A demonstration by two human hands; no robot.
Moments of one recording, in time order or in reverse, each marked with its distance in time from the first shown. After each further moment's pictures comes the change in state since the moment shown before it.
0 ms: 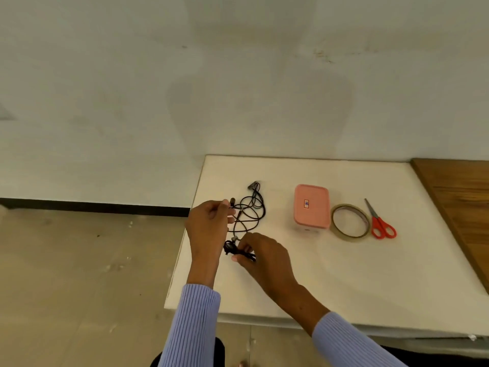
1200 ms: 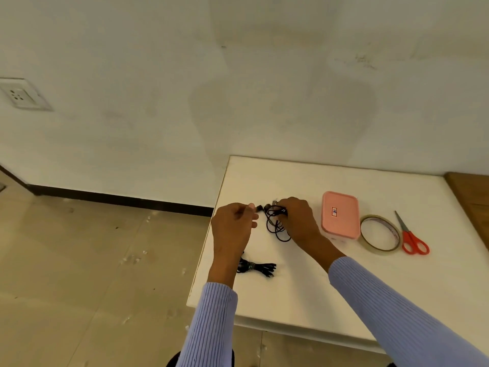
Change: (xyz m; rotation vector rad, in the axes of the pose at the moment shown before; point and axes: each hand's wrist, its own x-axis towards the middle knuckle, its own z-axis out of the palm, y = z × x) left_hand 0.012 -0.009 -0.012 0.032 -0.105 -0.021; right_hand 0.093 0.025 -0.014 -0.156 0.035 0.039
